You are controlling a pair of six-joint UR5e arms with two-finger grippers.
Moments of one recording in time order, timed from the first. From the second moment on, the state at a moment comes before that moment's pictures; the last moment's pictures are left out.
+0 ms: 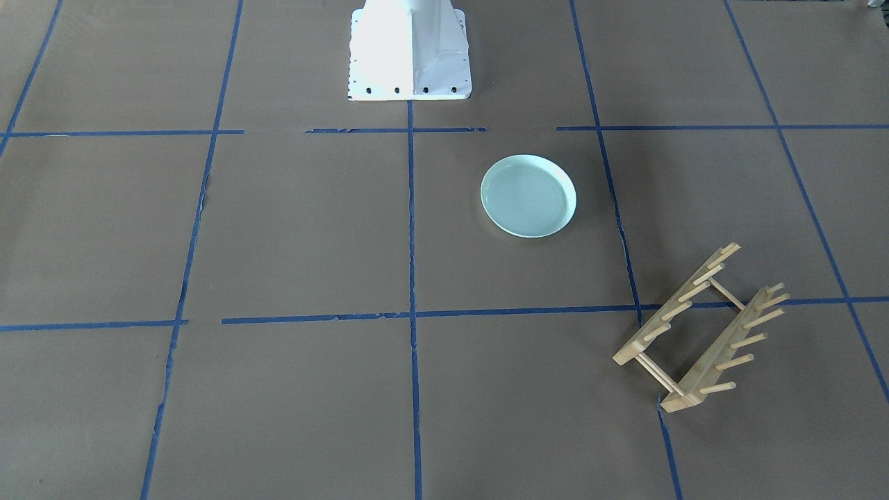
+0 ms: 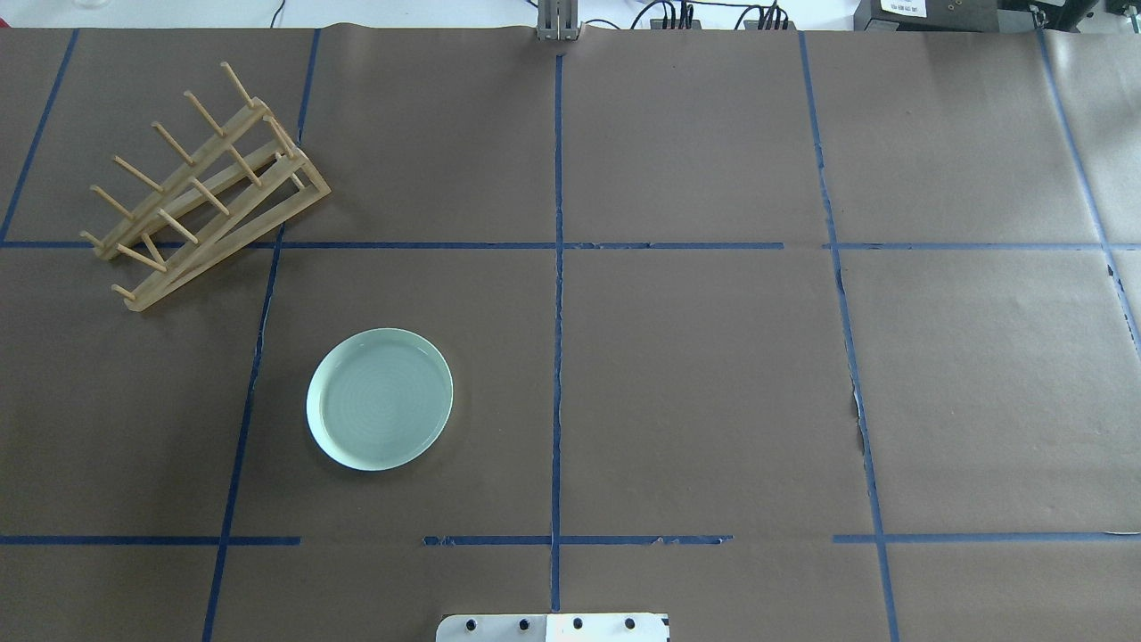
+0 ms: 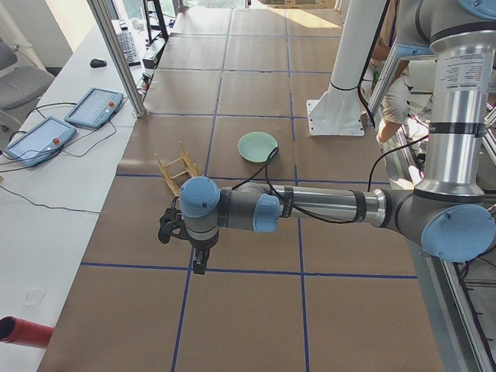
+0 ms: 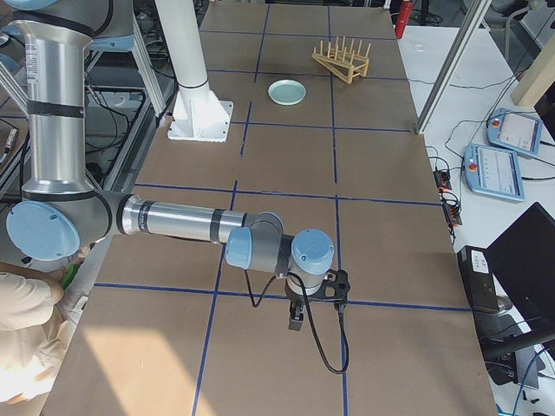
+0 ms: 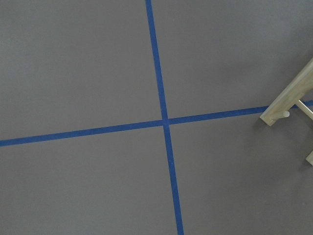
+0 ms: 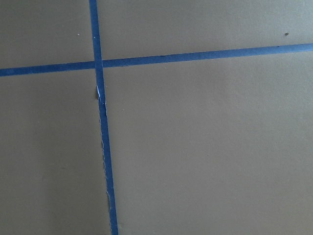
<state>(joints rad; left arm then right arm) -1.64 -1.57 -1.62 -1.61 -2.40 0.04 1.62 -1.63 1.56 -1.62 2.32 -0.02</state>
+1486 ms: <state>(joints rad) -1.67 -1.57 -1.64 -1.60 -2.36 0.04 1.62 -1.63 1.56 -1.62 2.32 -0.02</state>
